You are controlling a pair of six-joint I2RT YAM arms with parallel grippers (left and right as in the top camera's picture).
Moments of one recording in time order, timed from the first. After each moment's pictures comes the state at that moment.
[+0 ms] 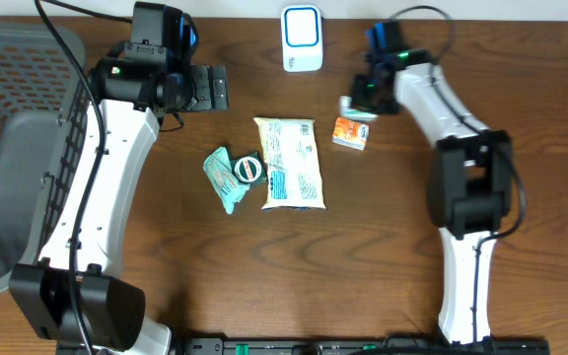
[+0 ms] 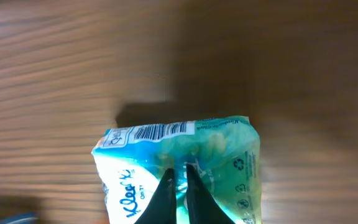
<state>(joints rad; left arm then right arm) -0.15 1.70 1.69 -1.00 0.02 -0.20 0.14 2.38 1.96 -0.89 -0.12 0.38</state>
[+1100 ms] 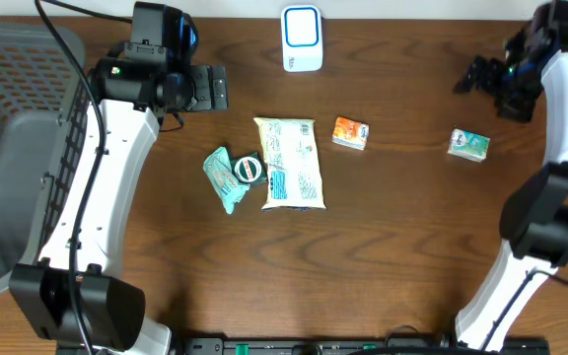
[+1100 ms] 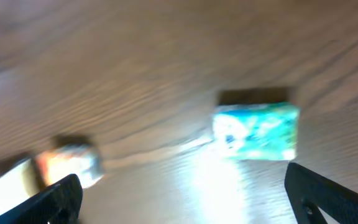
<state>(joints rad) -0.15 1.70 1.69 -1.00 0.02 -0.20 -0.22 2.15 2.11 -1.28 -0.23 0.22</state>
